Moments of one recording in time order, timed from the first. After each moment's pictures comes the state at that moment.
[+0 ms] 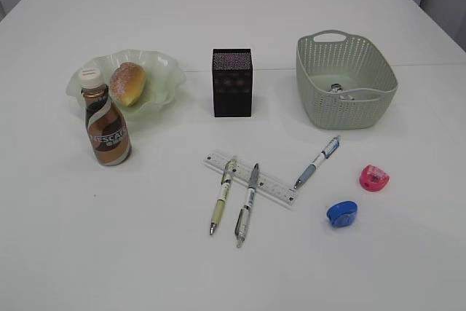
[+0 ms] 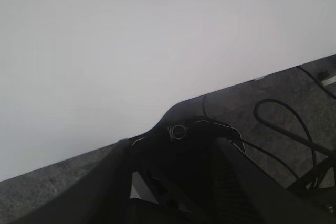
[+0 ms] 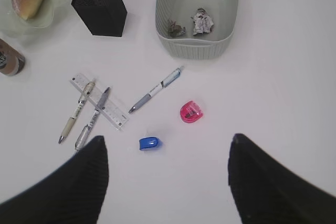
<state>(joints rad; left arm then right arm) -0.25 0.59 -0.69 -0.26 1.25 -0.07 0.06 1.06 -1.41 0.13 1.26 -0.03</state>
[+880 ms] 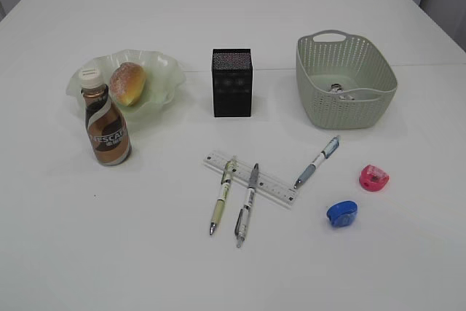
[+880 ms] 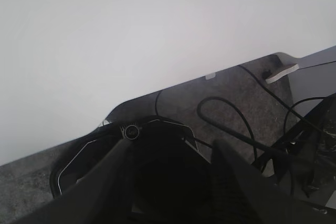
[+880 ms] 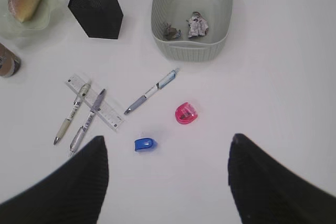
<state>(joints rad) -0.25 0.58 -0.69 -0.43 1.25 -0.07 0.06 1.04 -1.41 0.12 1.26 -0.03</state>
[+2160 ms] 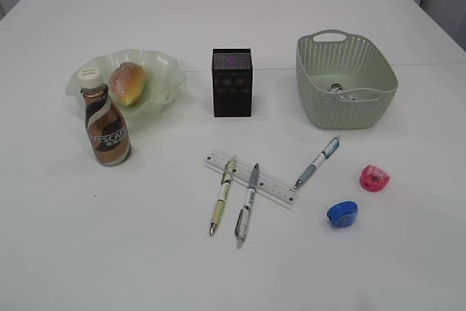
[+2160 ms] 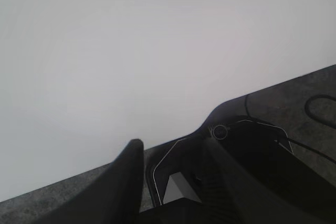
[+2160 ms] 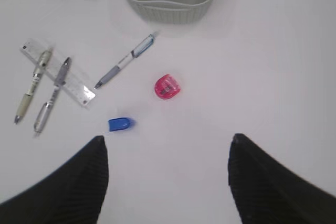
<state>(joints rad) -0.25 0.58 -0.69 -0.14 1.25 -0.03 0.06 1.23 -1.41 0.05 1.27 -0.04</state>
